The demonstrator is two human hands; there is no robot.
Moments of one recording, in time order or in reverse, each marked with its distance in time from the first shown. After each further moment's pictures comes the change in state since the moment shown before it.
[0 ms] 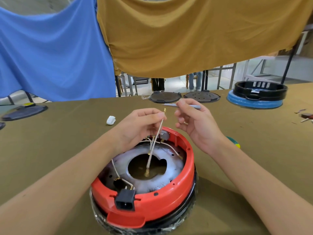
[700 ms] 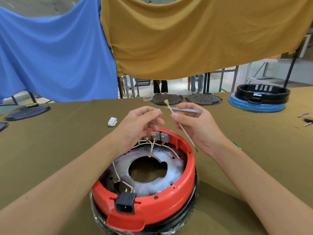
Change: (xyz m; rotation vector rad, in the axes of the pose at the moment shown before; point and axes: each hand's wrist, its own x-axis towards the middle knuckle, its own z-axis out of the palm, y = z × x) left_hand 0.008 -0.007 -0.008 0.032 0.208 -0.027; right_hand 0.001 -0.003 0.000 -0.011 0.037 0.031
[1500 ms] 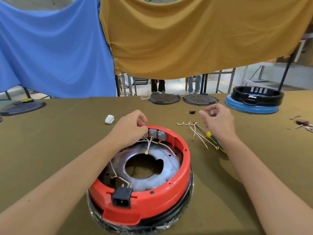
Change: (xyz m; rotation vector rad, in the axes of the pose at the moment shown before) left_hand 0.006 -0.023 -0.021 0.863 0.208 0.025; right_hand 0.033 0.006 -0.076 -0.955 0.548 -0.127
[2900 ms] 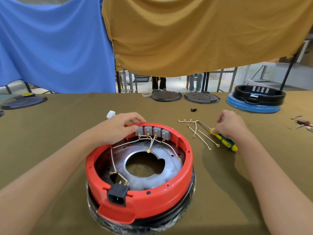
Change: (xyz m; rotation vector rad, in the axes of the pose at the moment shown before) left_hand -0.018 -0.015 -0.037 0.028 -0.293 0.137; right_hand 0.007 0.000 -0.029 -0.537 -0.243 0.213
